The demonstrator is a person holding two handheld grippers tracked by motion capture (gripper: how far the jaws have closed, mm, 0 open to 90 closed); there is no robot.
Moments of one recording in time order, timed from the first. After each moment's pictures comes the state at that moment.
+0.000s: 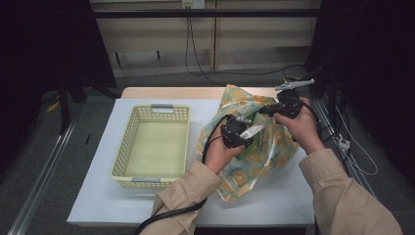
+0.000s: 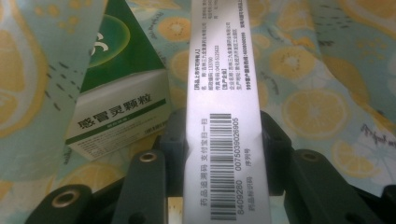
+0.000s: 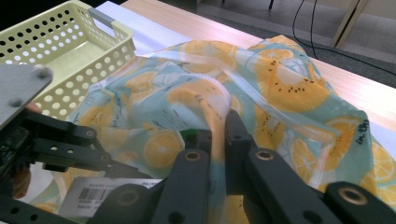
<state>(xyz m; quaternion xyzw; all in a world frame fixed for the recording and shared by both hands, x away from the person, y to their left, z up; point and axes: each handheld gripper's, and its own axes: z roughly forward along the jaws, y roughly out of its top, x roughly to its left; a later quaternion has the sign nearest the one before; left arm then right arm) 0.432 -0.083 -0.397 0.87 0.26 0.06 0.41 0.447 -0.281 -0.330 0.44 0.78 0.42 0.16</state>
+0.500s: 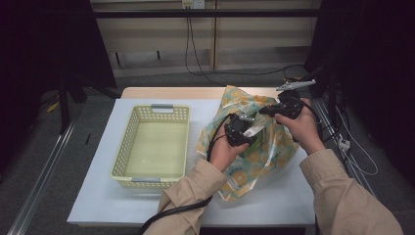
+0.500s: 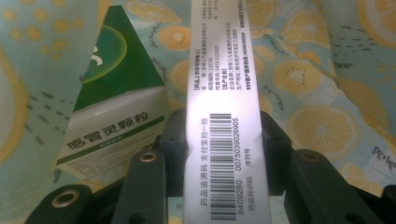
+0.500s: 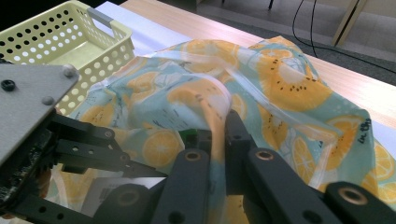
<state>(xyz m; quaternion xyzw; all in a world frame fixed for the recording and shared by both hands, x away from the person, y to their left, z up) 0.437 -0.095 -0.401 0.87 0.27 0.06 0.42 0.447 -0.283 -0.332 0.44 0.78 0.42 0.15</state>
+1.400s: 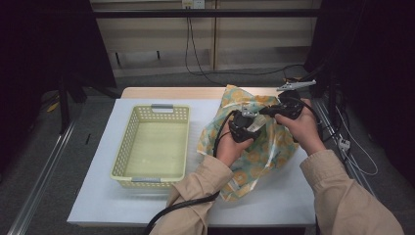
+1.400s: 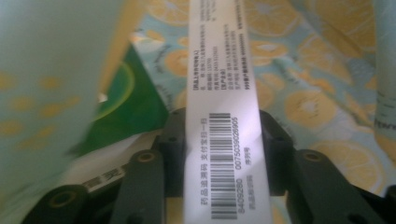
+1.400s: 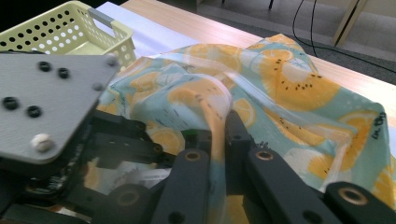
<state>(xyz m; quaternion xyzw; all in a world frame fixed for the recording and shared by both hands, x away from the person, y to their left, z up) 0.452 -0.109 -0.410 0.85 0.27 0.07 0.46 0.445 -0.283 -0.332 0.44 0.78 0.42 0.15</state>
